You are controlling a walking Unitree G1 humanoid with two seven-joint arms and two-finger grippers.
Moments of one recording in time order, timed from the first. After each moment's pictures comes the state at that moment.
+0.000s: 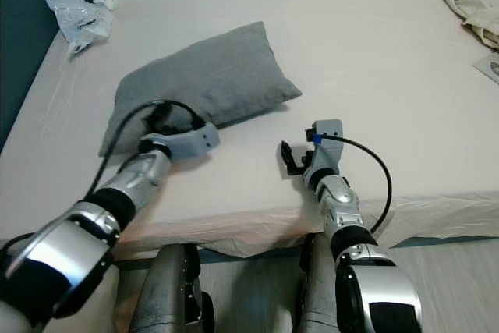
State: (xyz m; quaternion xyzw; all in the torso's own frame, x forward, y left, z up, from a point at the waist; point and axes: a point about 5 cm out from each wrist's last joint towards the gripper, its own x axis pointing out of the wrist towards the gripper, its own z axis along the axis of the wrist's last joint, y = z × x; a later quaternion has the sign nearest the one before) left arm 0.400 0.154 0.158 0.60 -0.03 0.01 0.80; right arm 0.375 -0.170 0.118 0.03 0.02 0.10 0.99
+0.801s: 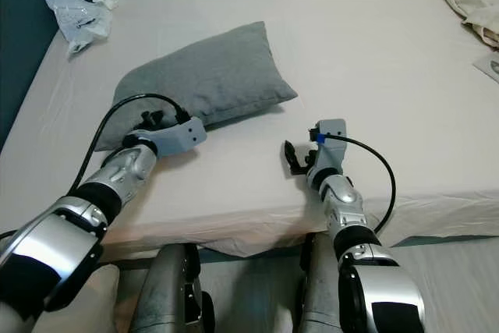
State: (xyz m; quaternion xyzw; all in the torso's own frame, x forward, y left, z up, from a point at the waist) left arm 0.401 0.163 0.158 0.59 -0.01 -0.02 0.81; right arm 0.375 -0.174 0.118 0.03 0.02 0.09 1.00
